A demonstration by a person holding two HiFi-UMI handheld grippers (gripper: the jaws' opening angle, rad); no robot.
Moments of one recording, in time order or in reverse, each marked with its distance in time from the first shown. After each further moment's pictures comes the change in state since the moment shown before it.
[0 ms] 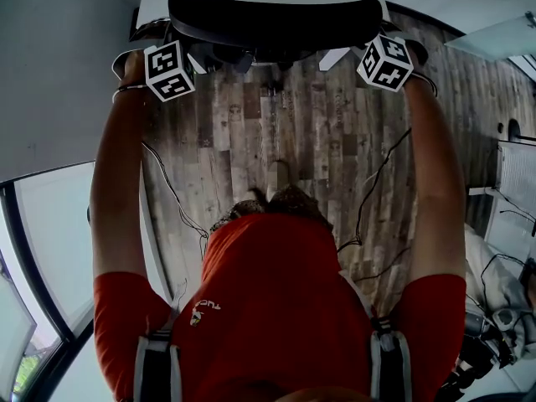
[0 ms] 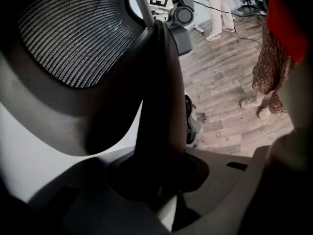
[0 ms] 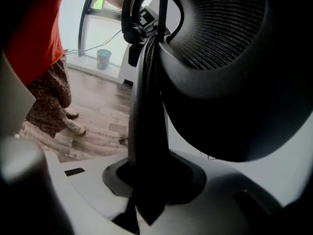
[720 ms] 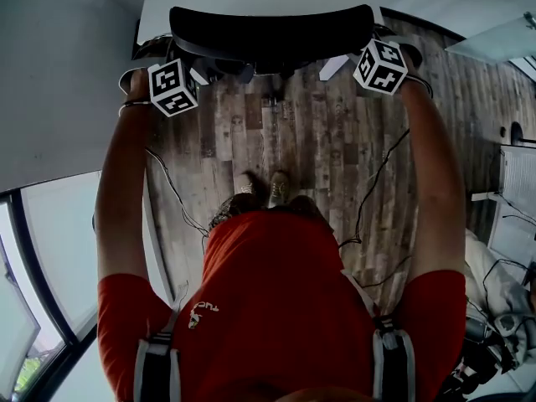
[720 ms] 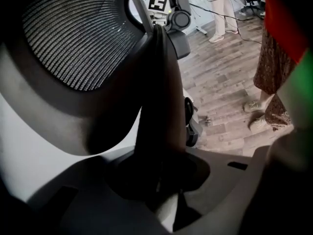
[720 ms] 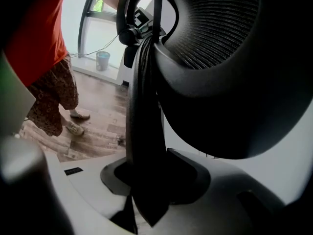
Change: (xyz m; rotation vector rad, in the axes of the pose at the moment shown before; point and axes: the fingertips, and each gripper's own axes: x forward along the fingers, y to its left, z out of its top) left arm 0.001 0.003 0.013 -0.029 -0.015 0.031; right arm 0.003 -0.014 -0.011 0.003 -0.027 -0.006
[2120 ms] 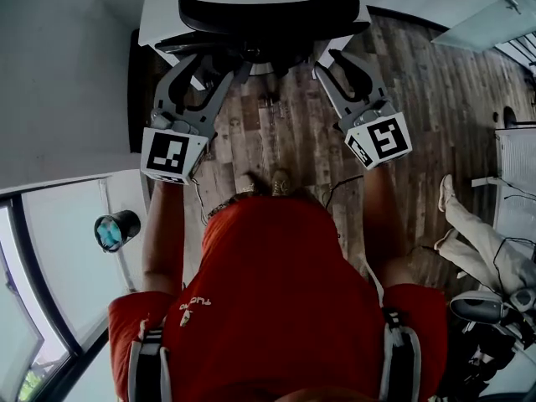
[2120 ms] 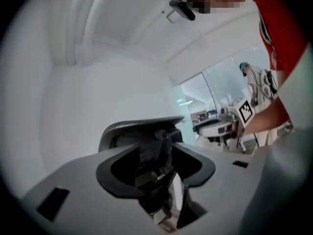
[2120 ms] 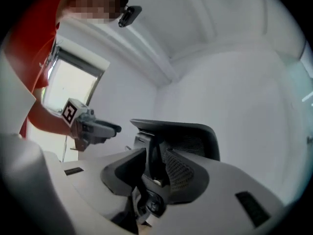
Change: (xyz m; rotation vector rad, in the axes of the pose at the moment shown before) left arm -0.213 -0.001 0.102 -0.927 -0.823 0.155; right arm -0.202 0.047 0.149 0.804 -0.877 -0.507
